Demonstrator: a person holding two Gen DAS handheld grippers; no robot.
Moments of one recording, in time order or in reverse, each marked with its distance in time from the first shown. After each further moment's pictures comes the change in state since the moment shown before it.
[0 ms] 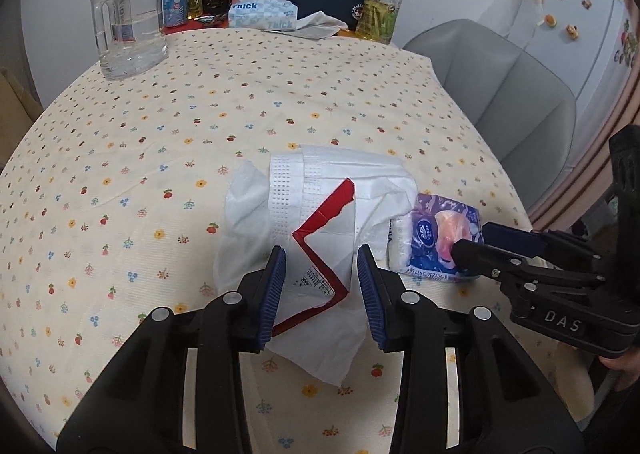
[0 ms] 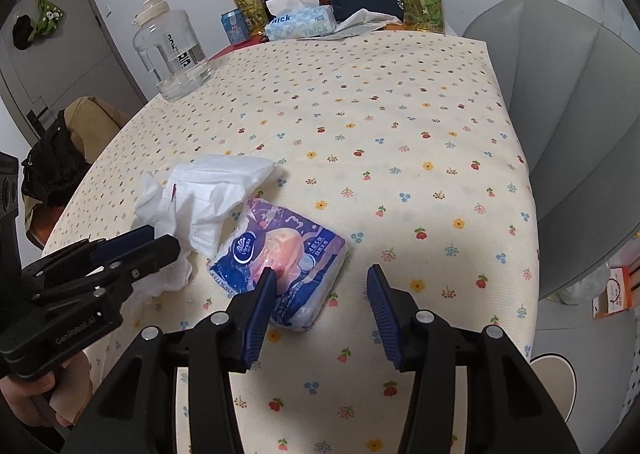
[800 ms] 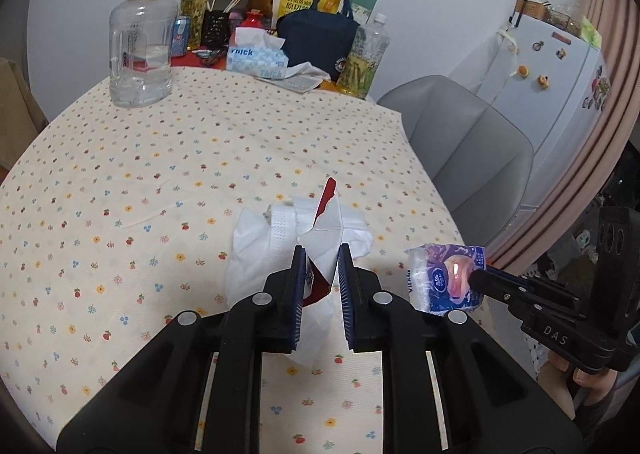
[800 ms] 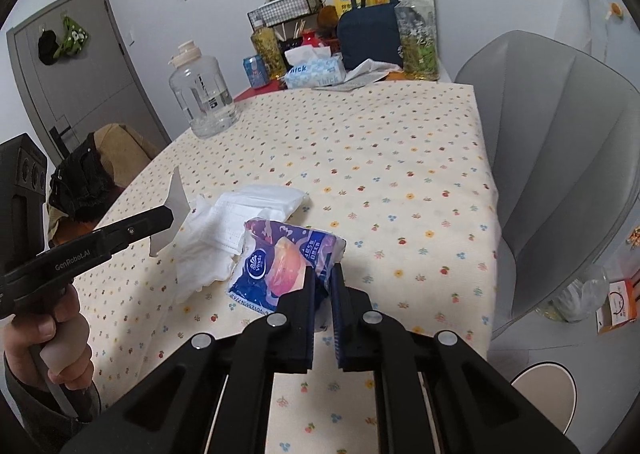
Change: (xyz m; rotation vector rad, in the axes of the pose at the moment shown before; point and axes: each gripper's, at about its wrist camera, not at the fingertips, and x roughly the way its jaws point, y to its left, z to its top) left arm -0.065 0.010 0.009 -0.065 -0.144 -0.130; right arm -0.082 -0.006 -0.023 0.015 -0.172 0.036
